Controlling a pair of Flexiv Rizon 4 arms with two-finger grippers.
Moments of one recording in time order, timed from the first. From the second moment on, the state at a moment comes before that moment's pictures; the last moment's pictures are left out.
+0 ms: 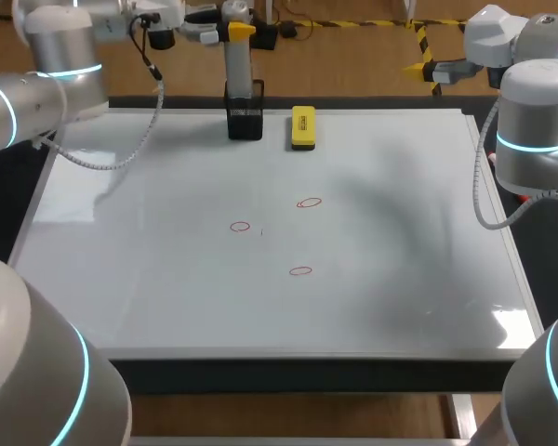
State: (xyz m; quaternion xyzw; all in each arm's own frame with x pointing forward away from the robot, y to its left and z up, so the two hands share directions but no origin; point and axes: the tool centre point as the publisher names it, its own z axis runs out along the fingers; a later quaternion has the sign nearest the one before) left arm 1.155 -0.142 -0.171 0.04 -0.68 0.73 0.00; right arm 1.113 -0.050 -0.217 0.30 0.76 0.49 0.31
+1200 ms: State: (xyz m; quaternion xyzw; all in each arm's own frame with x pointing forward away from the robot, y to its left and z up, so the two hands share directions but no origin) left arm 1.087 -0.027 -0.144 0.06 -0.68 0.72 -0.07; right arm 1.113 -0.050 -0.217 0.30 0.76 0.49 0.31
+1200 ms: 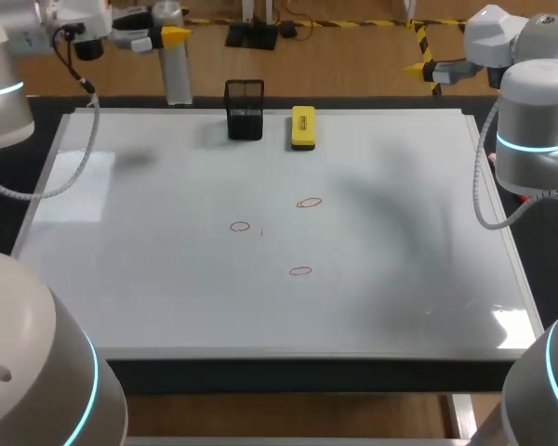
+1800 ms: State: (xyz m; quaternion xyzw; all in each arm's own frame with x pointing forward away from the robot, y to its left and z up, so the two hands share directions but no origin) left arm 1.069 0.039 -0.181 0.12 -0.67 0.72 -0.13; right arm 1.113 -0.050 -0.217 0.30 0.76 0.49 0.31
